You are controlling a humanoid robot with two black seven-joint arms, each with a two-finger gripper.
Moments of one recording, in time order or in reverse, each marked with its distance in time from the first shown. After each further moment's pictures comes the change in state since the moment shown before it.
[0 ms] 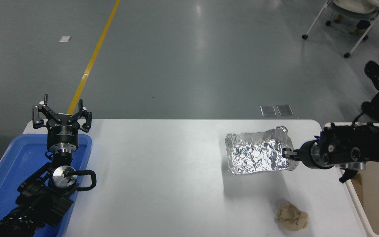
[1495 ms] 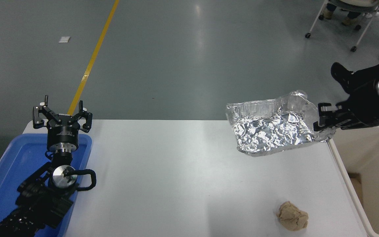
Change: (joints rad) left arm 0.001 0.000 0.000 0.001 0.000 0.000 0.000; right arm 0.205 -0.273 0.029 -0.146 -0.067 0.506 0.006
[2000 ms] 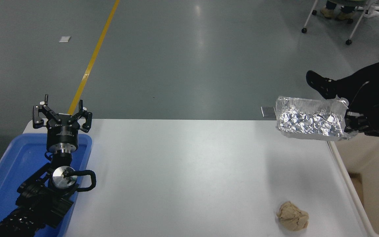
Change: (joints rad) left arm 0.000 0.000 0.000 0.000 0.000 0.000 0.000; right arm -0.670 0.023 0.365 -0.697 0.009 -0.006 0.006
